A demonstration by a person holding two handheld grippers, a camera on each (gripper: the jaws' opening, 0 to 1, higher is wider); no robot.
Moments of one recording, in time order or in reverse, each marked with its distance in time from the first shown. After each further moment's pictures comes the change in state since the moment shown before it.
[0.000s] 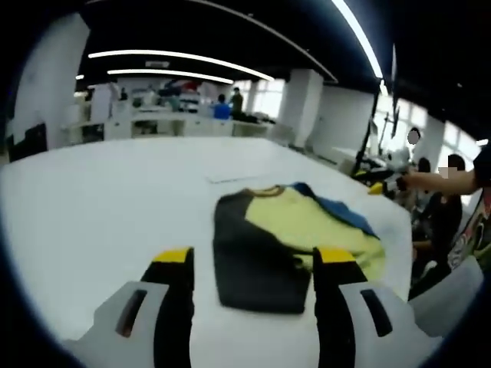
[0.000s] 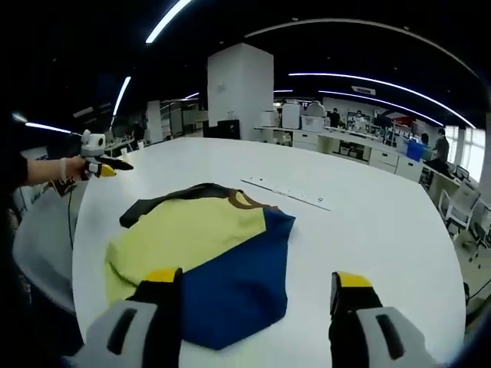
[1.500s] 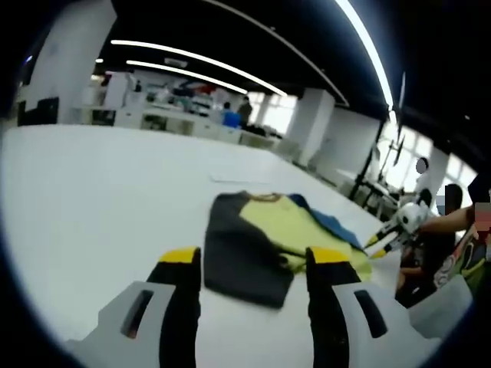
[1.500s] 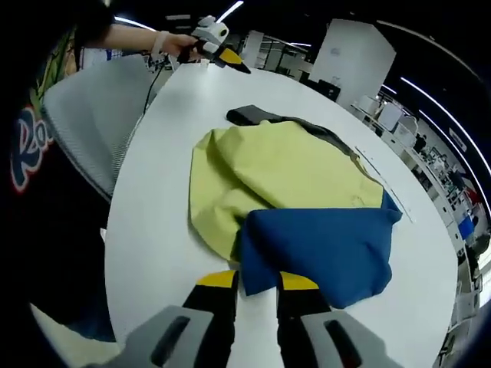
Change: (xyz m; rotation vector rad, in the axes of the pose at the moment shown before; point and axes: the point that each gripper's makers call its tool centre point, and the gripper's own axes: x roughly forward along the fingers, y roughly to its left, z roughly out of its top) left arm -0.029 -0.009 -0.014 -0.139 -0.078 0.014; right arm -0.005 0.124 -0.105 -0.543 0.307 0.252
